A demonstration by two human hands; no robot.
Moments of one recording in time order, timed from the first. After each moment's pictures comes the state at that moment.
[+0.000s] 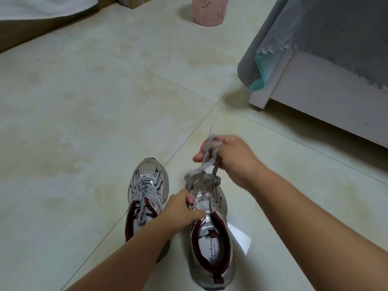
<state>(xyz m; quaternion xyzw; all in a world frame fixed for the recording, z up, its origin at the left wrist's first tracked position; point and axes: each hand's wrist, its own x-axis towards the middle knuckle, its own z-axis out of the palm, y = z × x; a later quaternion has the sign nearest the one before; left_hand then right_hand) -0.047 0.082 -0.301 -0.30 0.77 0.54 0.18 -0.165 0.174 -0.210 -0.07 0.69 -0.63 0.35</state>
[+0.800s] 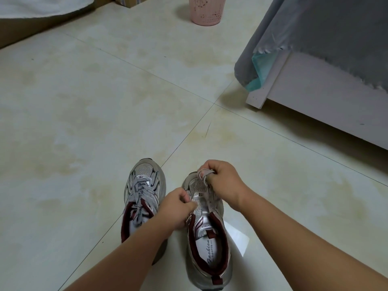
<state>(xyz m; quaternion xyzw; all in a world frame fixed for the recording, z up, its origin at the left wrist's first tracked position) -0.053 0.079 -0.318 -0.37 0.72 0.57 0.15 -0.143 0.183 -0.258 -0.12 0.81 -0.48 0.31</state>
